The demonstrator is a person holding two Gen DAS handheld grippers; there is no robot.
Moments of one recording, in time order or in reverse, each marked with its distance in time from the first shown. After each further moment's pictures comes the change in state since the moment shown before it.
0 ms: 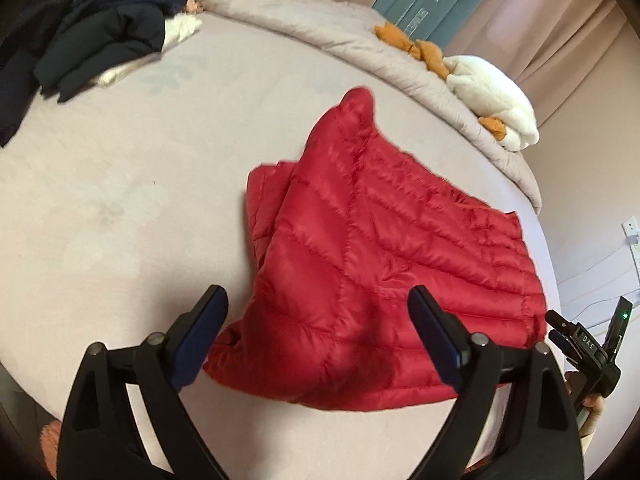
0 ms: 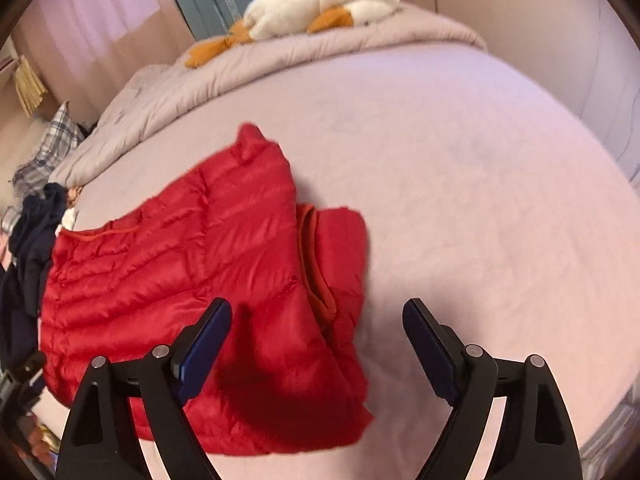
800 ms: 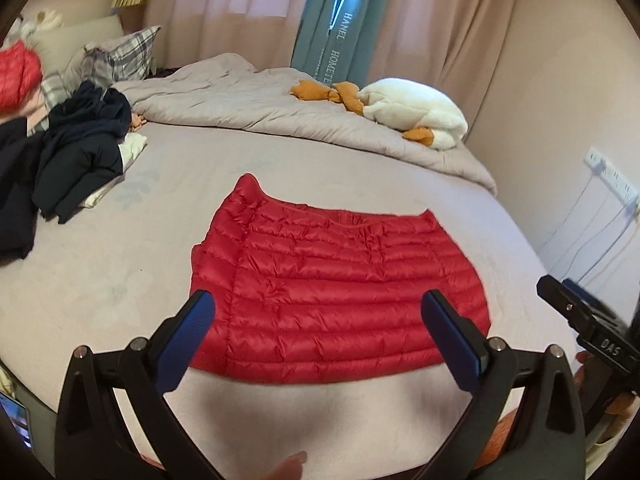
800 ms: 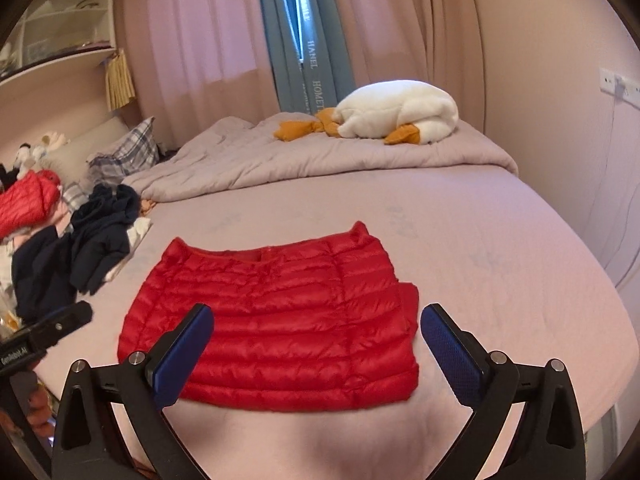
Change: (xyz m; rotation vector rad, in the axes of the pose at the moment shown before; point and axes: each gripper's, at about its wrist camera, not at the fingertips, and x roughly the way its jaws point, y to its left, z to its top) left arm -0.094 -0.101 -0.041 0.305 -0.204 -0.006; right arm -0.114 0.074 -0.040 -0.226 -0.307 0.095
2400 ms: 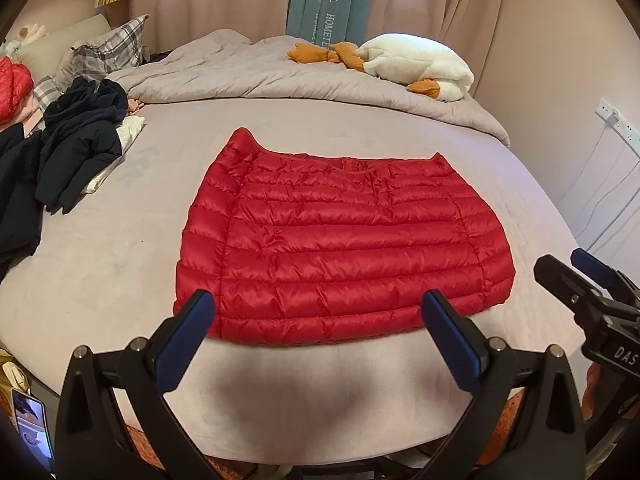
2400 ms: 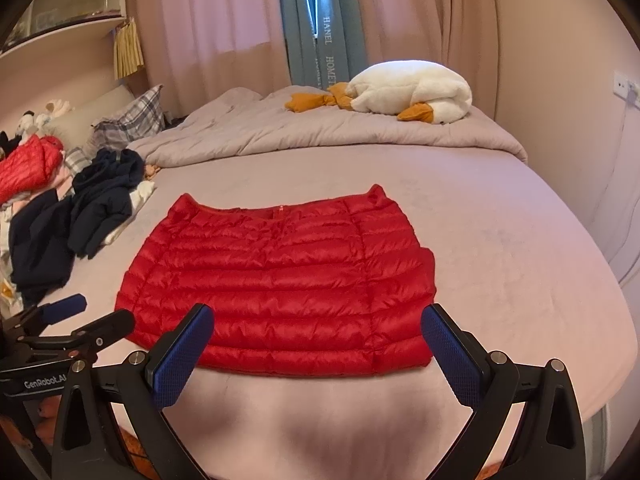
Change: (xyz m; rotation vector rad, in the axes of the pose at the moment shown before) left arm 0.022 -0.016 -0.030 0.070 0.119 0.061; right arm 0.001 0.024 -0.030 -0.037 0.077 0.001
